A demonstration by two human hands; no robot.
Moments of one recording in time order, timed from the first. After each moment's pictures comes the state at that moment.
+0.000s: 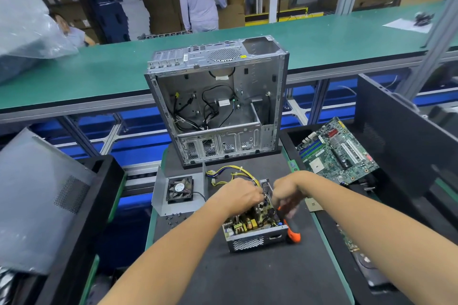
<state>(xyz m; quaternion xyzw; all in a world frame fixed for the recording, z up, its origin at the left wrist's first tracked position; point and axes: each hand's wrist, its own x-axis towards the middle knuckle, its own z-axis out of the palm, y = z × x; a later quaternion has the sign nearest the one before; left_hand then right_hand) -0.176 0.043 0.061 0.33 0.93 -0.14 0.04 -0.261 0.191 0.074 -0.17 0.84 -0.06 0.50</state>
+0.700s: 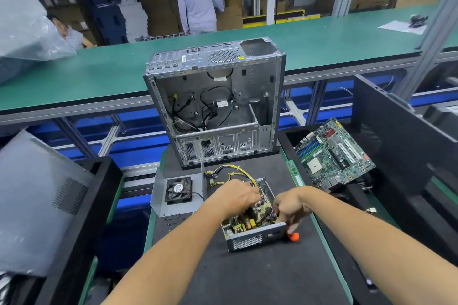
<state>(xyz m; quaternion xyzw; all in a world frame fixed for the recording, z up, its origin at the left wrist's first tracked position) -0.174 0.037 0.054 0.33 0.94 -0.11 0.03 -0.240 0.210 0.046 -0.12 0.78 -0.18 0.58</state>
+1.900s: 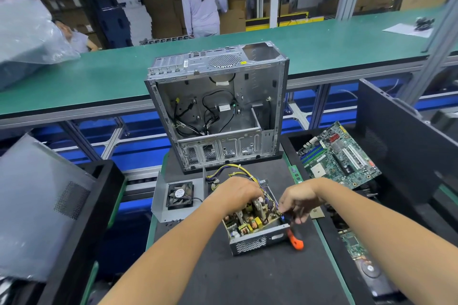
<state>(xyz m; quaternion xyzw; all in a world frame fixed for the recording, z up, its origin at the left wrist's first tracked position) -0.191 0.033 0.067 0.26 0.96 -0.03 0.04 -0.278 0.226 0.064 -0.18 0.75 -0.21 0.60</state>
